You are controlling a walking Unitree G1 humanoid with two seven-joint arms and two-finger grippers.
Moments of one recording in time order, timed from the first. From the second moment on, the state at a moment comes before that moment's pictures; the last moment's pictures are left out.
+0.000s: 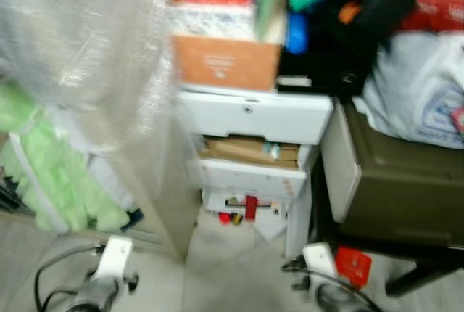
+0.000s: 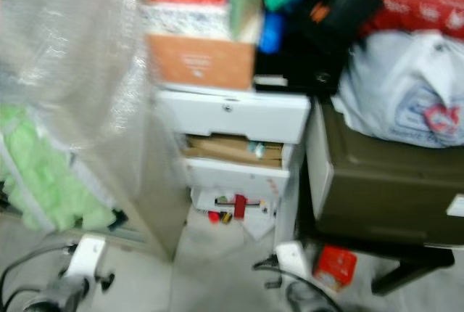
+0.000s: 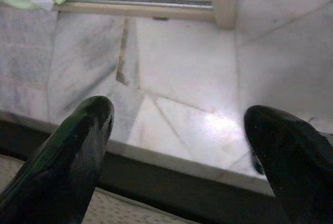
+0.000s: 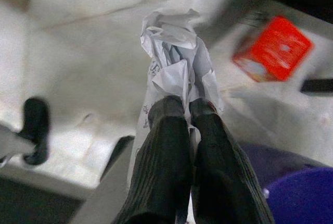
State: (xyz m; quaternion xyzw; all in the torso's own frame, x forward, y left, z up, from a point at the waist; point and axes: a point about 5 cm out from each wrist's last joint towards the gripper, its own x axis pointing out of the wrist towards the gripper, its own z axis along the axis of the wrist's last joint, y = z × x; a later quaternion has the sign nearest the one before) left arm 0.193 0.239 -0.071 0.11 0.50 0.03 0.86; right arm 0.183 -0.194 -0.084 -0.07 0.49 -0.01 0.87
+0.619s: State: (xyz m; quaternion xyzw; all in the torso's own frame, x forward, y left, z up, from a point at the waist) left arm 0.283 0.281 0.025 0.09 0.23 0.15 0.96; right arm 0.276 -0.246 -0.002 -0.05 0.29 -0.07 0.95
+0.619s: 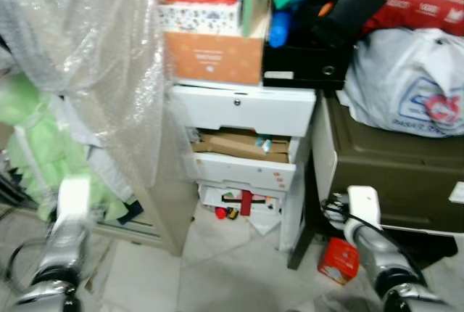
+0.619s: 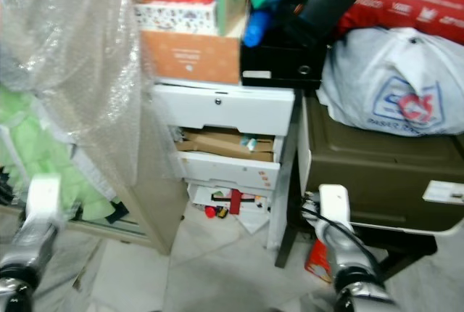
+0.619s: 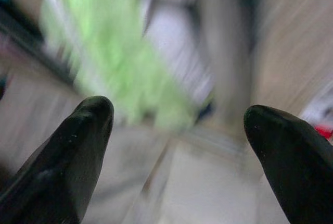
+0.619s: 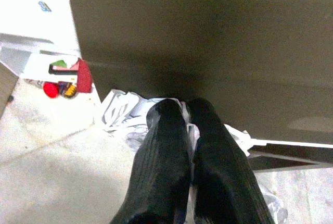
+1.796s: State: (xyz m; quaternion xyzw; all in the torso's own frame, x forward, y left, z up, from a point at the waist) left arm 0.228 0.163 0.132 0.10 0.00 -0.05 0.99; right arm 0.223 -0.172 0.138 -0.12 0.09 0.08 0.99
